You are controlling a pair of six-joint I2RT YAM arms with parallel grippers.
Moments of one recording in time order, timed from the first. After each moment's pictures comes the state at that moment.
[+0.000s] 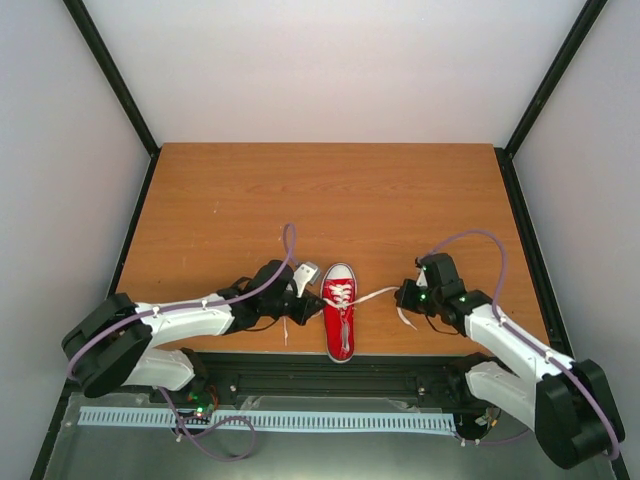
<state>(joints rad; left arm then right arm) -0.87 1.31 0.48 0.13 0.29 -0.44 0.38 0.96 0.38 -0.34 -0.24 0.65</state>
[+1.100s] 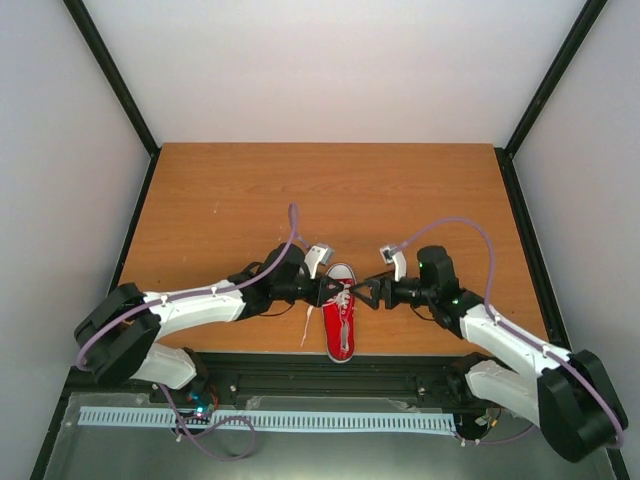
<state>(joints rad) -0.87 1.38 0.63 0.16 0.33 -0.60 0.44 1.05 0.42 0.07 -0.71 0.43</state>
